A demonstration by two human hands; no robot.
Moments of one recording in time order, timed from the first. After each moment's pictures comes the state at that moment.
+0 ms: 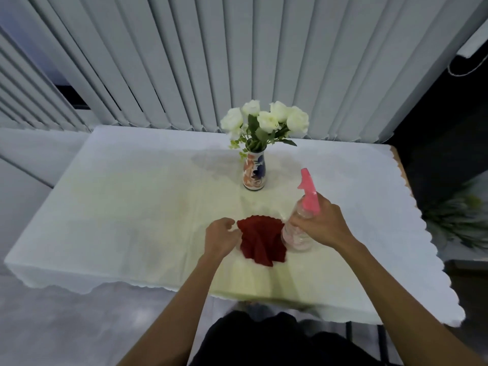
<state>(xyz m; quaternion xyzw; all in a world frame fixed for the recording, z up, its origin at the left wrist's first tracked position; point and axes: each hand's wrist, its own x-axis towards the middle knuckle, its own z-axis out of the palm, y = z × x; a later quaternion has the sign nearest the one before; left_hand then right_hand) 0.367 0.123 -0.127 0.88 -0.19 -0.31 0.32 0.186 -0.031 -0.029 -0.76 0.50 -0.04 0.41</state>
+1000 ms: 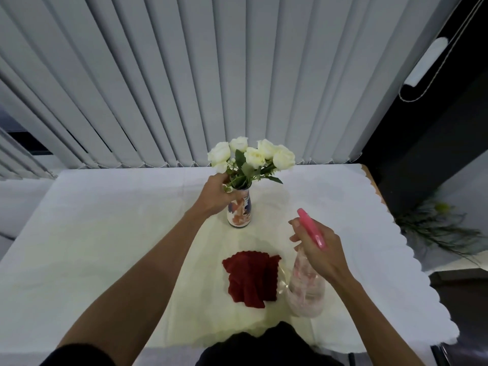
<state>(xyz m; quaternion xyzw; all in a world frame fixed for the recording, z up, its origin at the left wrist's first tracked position) 0.469 -0.024 -0.048 0.76 -0.45 -0.28 0.38 0.180 -0.043 -0.035 -0.65 0.48 -0.26 0.52</state>
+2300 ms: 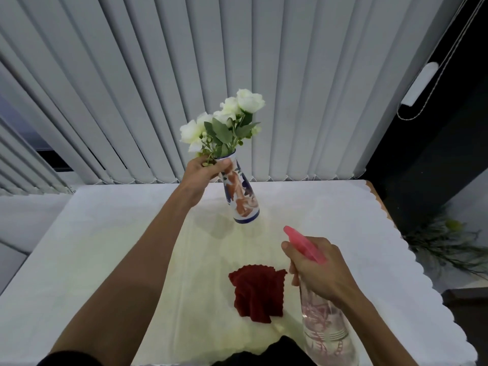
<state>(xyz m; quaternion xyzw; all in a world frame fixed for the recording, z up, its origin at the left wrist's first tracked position) 0.499 -0.015 0.035 0.65 -0.30 -0.34 0.62 0.187 -0.003 0.039 -0.71 0.46 -0.14 0.51</state>
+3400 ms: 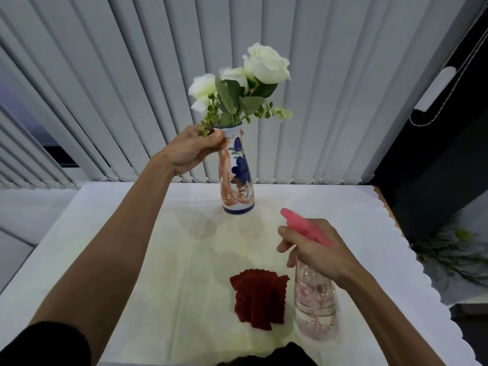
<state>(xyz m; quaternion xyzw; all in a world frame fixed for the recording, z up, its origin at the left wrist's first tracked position) 0.541 -0.022 0.103 0.49 -0.47 -0.46 0.57 0.210 -0.039 0.057 -0.70 0.39 -0.13 0.58</state>
